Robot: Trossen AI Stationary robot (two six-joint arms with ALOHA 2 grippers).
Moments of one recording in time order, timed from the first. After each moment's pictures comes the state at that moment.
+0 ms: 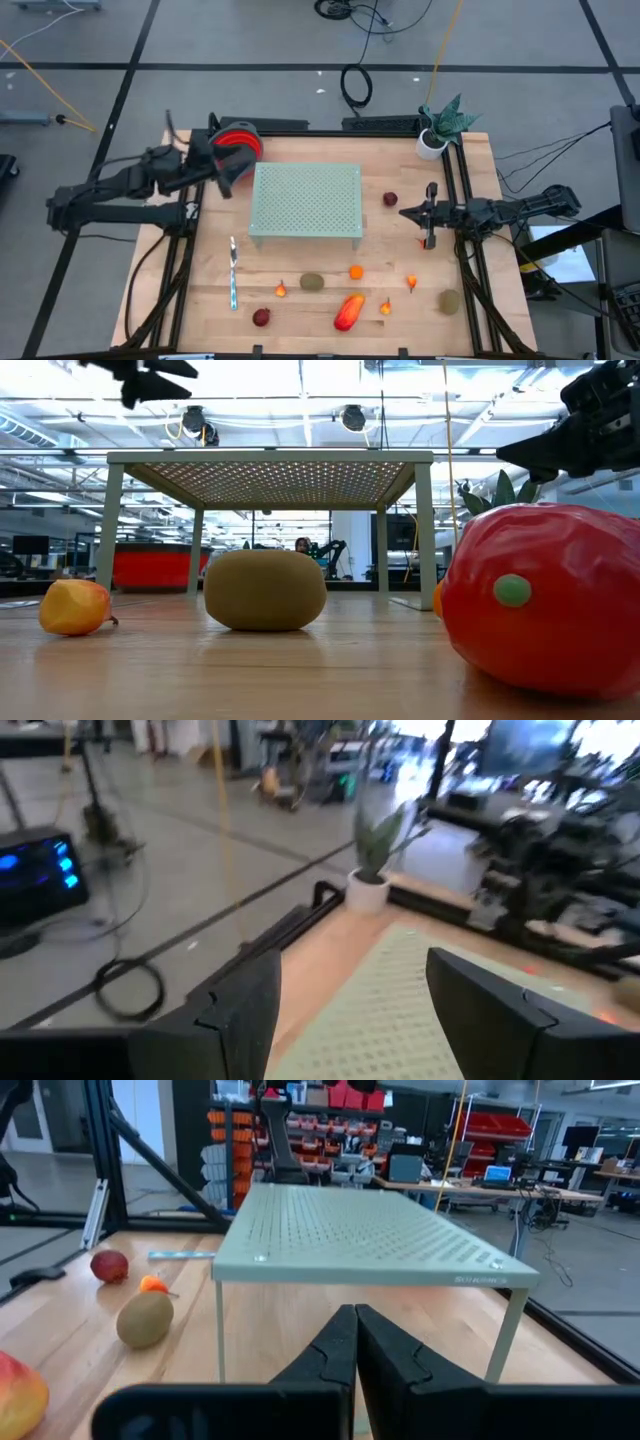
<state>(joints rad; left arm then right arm) 0.21 0.64 0.77 -0.30 -0.29 -0.15 0.23 0.13 0.02 0.12 0.34 -0.06</state>
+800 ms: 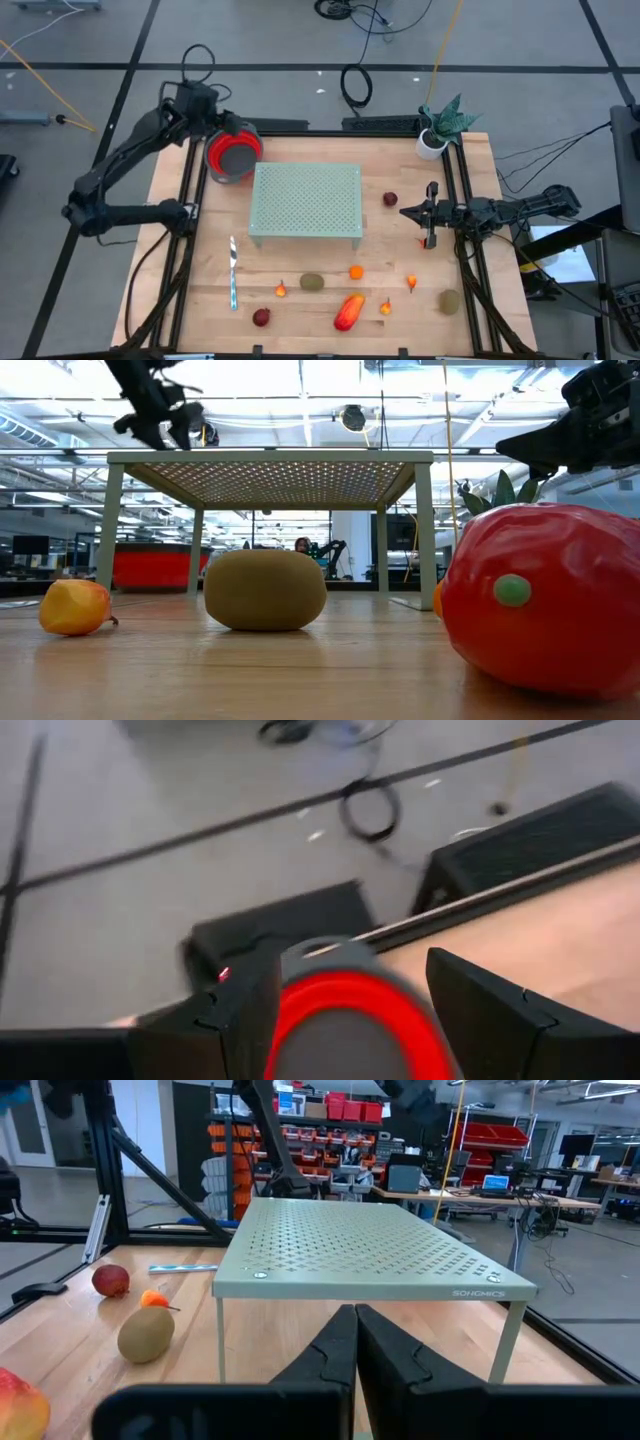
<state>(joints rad) 0.90 1.08 1.15 -0.77 -0.26 -0.19 0.23 0.13 0.02 0.14 0.34 -0.07</state>
